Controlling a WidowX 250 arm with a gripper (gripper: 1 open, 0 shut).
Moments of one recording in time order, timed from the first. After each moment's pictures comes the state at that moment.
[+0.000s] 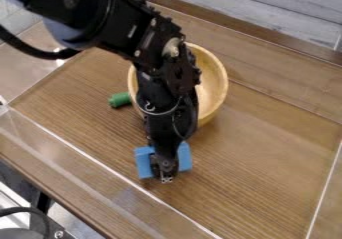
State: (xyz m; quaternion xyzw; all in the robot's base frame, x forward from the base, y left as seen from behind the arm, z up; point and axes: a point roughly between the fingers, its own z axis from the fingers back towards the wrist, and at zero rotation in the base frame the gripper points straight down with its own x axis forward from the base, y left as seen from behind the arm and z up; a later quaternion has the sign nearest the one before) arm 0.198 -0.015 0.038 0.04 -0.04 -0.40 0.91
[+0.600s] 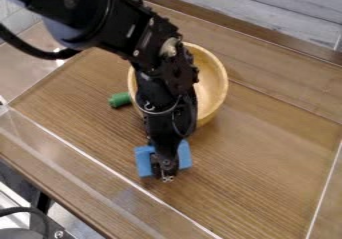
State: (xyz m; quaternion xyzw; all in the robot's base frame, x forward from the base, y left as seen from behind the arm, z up) arm 0.201 -0.014 0.033 0.03 -0.05 -0.39 0.92
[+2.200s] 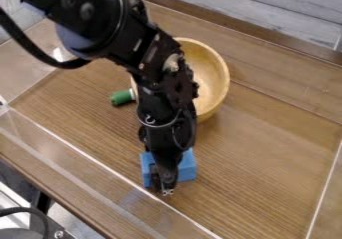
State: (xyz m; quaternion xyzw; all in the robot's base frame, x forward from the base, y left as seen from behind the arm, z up) arm 0.200 -0.011 0.022 0.02 -0.03 -0.37 0.93
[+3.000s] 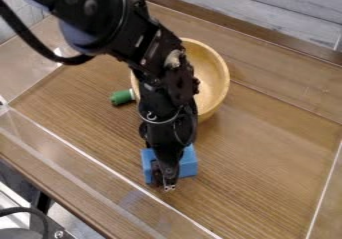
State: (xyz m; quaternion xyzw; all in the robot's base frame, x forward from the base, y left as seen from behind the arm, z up) arm 0.203 -0.009 0.022 0.02 -0.03 -0.37 0.93
